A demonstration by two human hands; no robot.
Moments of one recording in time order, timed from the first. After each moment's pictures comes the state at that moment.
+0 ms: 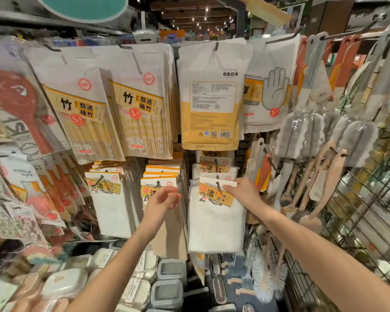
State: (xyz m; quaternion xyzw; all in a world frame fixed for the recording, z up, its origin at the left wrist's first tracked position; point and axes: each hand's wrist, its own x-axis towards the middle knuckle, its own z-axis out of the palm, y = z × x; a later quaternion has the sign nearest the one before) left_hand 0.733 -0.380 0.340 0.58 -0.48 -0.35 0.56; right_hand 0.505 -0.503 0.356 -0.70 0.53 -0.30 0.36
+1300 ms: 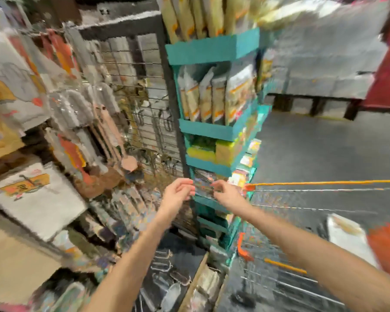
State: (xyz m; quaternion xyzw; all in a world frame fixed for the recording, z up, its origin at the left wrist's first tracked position) left_hand 0.406 -0.186 0.319 0.29 -0.72 -0.59 0.23; right_hand 0.263 -0.077 0.299 -0.36 0.80 -0.39 0.27
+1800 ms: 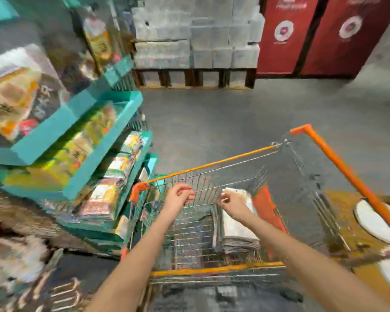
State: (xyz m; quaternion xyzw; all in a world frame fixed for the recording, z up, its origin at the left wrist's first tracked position) left_hand 0.088 0.051 0.210 0.24 -0.71 -0.66 0.05; right_hand -0.005 0.228 0.162 -0.10 0.88 -0.37 0.28
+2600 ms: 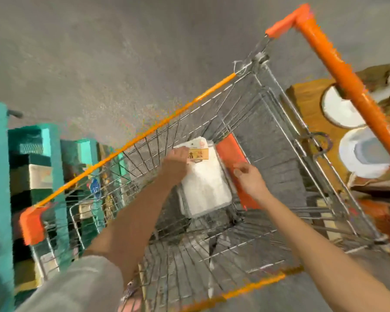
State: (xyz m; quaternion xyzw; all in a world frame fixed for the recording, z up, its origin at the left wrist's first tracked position) left_hand -0.170 0.125 -0.046 -0.01 -0.97 -0.16 -0.20; right_hand -0.130 0.348 0.022 0.26 0.81 -0.46 0.25
